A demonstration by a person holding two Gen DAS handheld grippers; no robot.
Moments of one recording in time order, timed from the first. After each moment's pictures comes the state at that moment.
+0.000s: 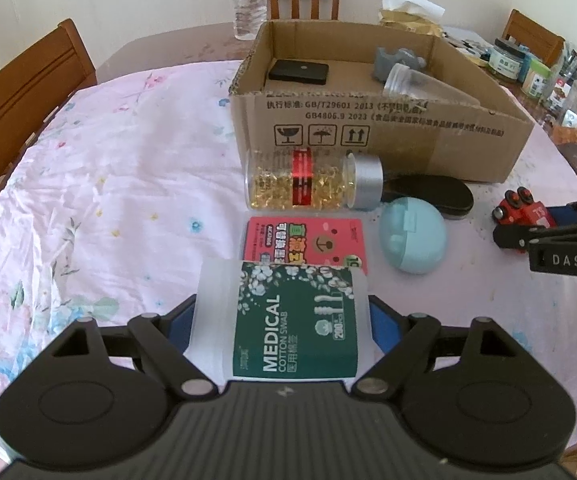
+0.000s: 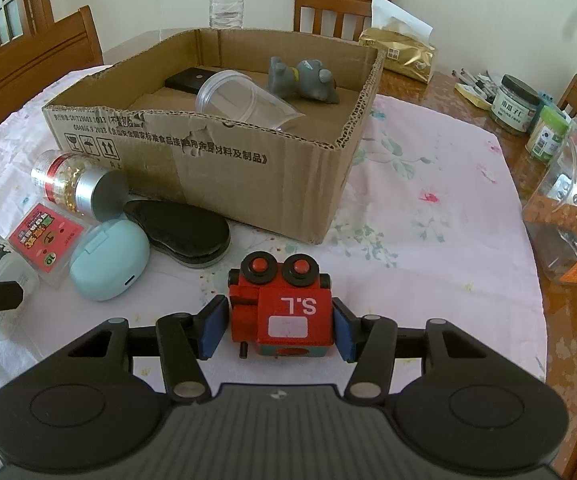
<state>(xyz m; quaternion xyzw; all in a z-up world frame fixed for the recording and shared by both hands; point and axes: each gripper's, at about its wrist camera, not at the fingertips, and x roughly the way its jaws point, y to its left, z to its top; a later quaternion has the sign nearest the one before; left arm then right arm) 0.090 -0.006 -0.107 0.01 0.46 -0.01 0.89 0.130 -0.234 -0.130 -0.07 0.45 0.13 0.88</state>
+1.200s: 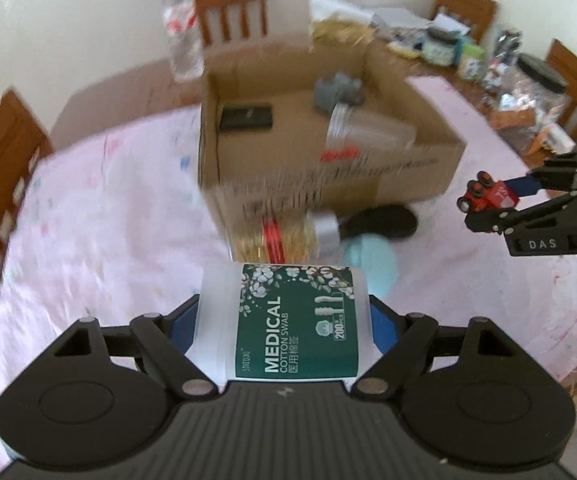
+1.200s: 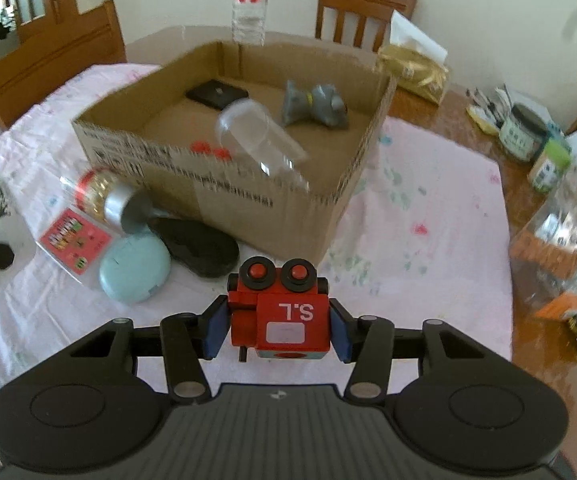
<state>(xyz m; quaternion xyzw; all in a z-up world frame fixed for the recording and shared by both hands) 0.106 -0.005 -0.029 0.09 0.46 -0.12 0.88 0.132 -0.241 -0.075 -0.09 0.45 0.17 0.87</state>
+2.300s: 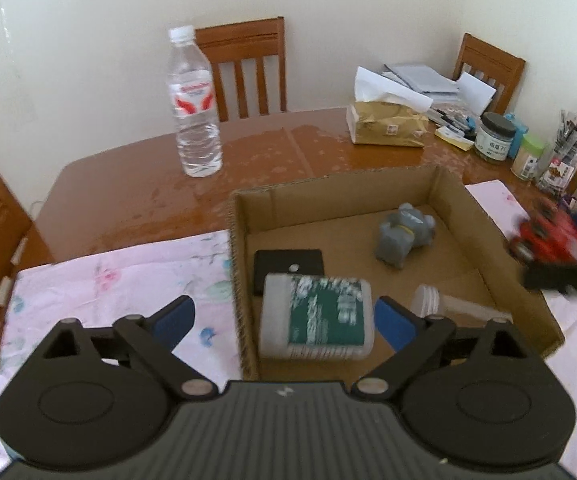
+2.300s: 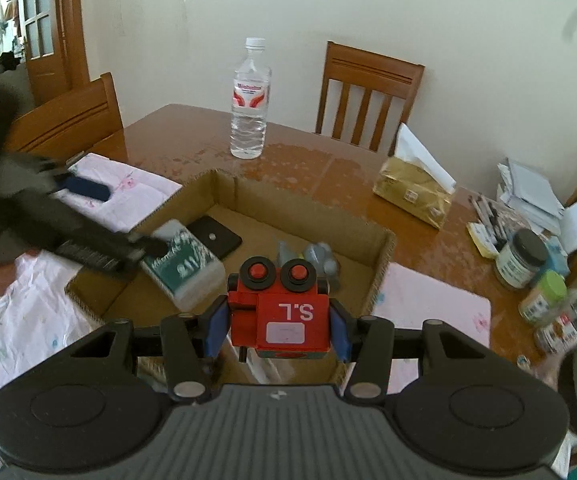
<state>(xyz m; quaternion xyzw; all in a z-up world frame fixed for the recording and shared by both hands) 0.261 0.003 -0.022 0.07 0.40 -0.09 0.91 0.237 -0.200 -0.002 -0.10 0.39 0.18 0.90</state>
